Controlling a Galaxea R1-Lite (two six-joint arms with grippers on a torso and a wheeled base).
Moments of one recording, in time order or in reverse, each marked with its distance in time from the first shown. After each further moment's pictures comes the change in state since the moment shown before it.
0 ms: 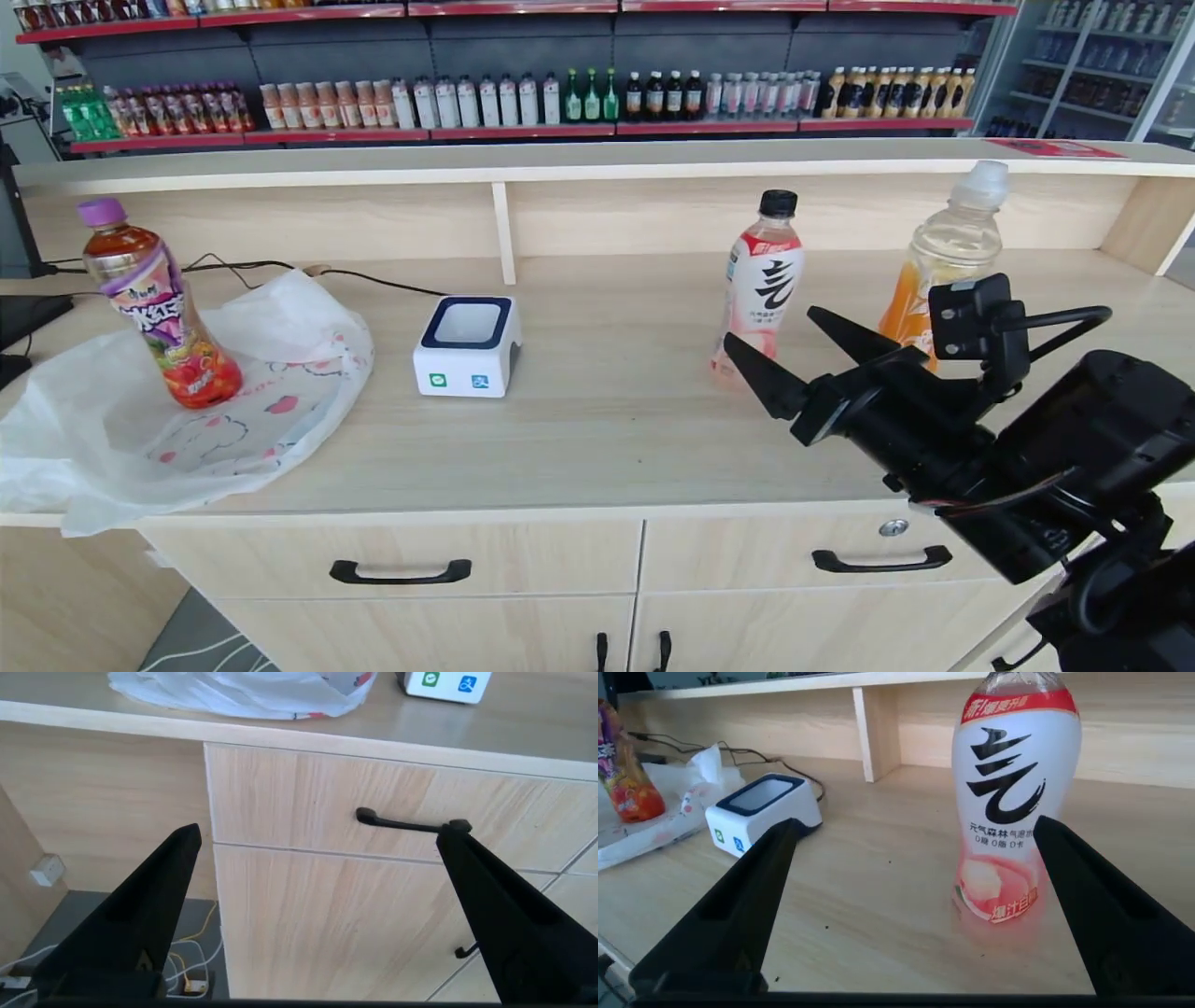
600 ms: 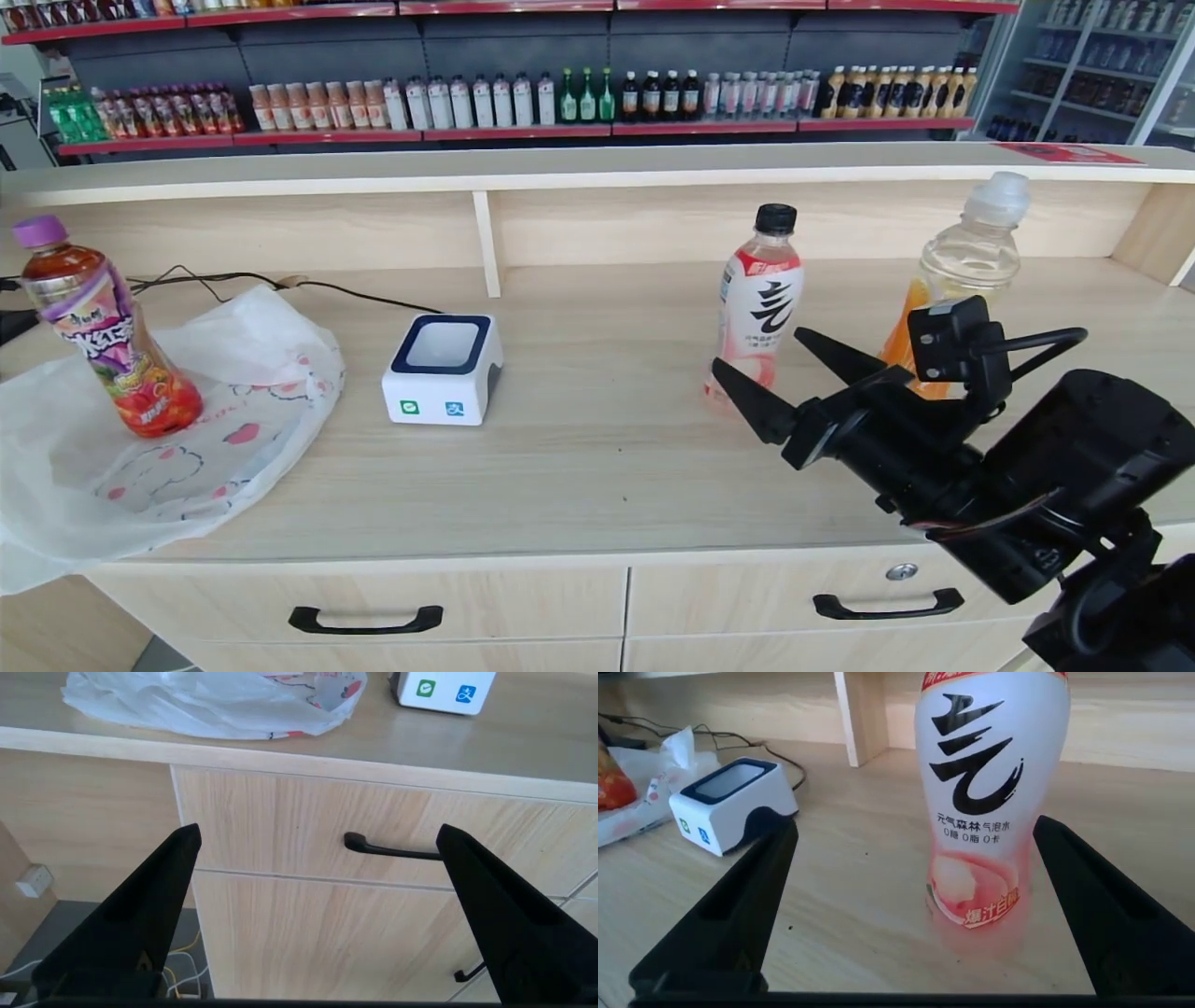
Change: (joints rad) left arm 0.001 0.000 0.000 -0.002 0.000 0.001; right arm 0.017 0.020 0.031 -0.001 0.000 0.000
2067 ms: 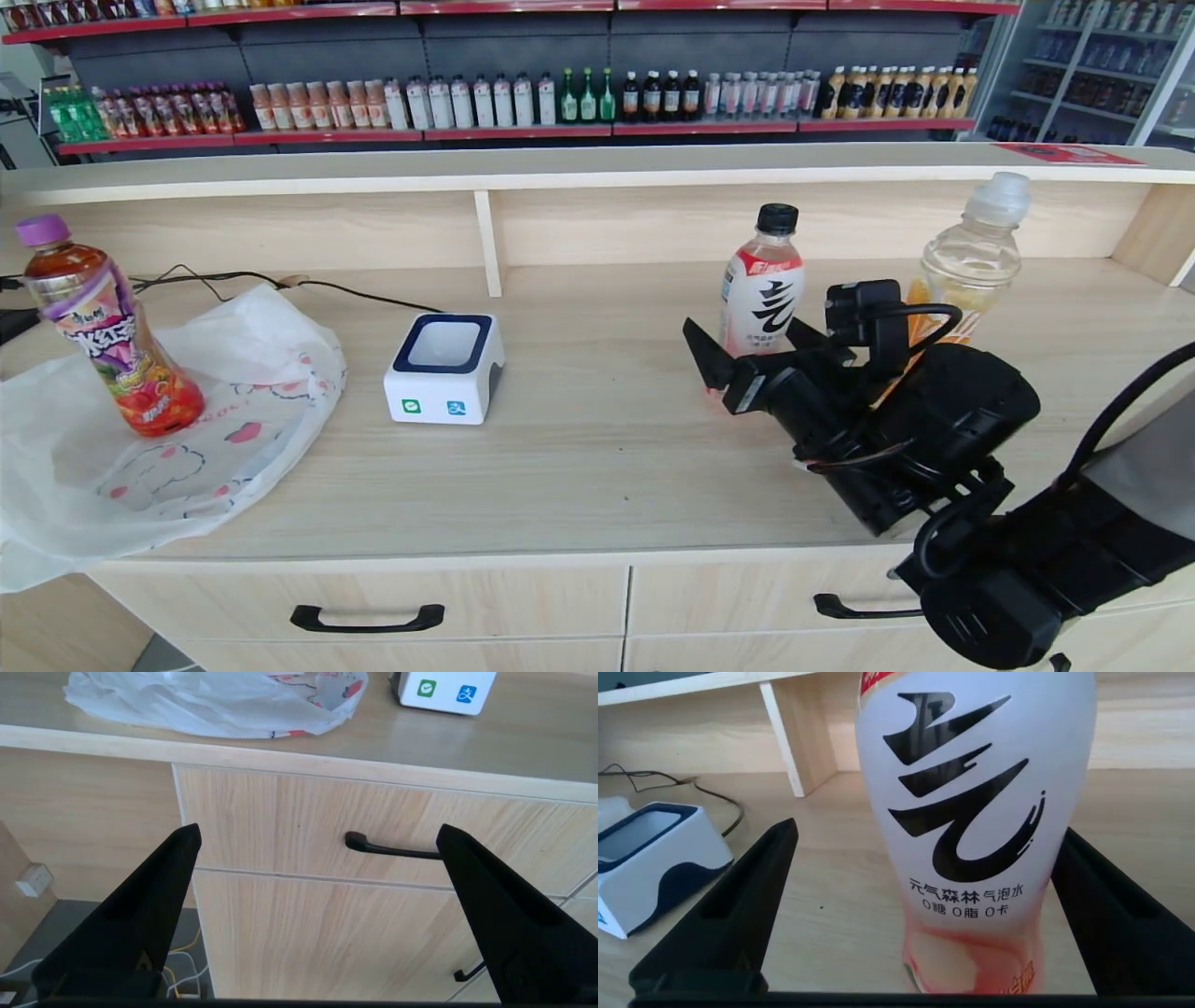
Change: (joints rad) left arm -0.001 0.000 0.000 0.000 0.000 -0.001; right arm 0.016 0.189 -0.238 0.000 -0.209 0.011
